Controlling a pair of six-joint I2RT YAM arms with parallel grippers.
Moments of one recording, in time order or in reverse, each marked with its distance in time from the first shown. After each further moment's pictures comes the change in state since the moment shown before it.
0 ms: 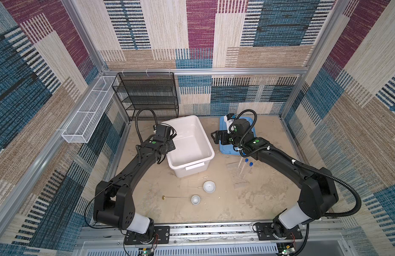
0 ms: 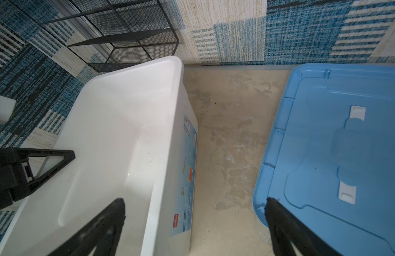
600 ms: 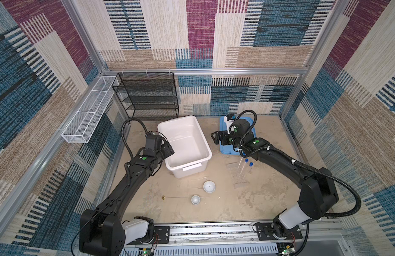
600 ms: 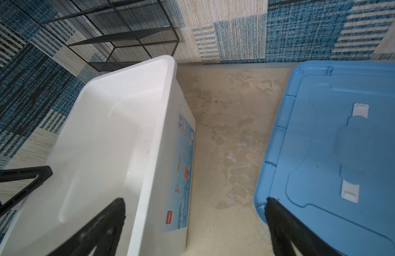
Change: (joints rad) left arm 0.034 -0.290 -0.250 0.117 0.183 -0.088; right arm 0.000 -0.018 -0.027 0.010 -0.005 0.003
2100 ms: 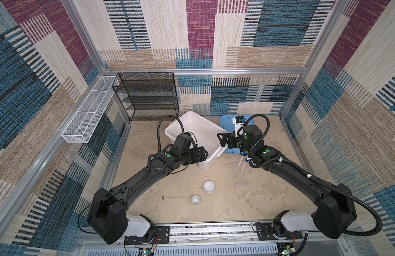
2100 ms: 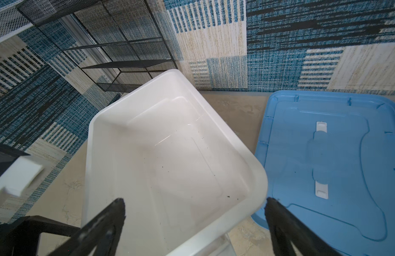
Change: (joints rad) left arm -0.360 0.190 0.210 -0.070 0.227 -0.004; right arm 0.000 -0.190 -0.158 0.106 0.079 -0.052
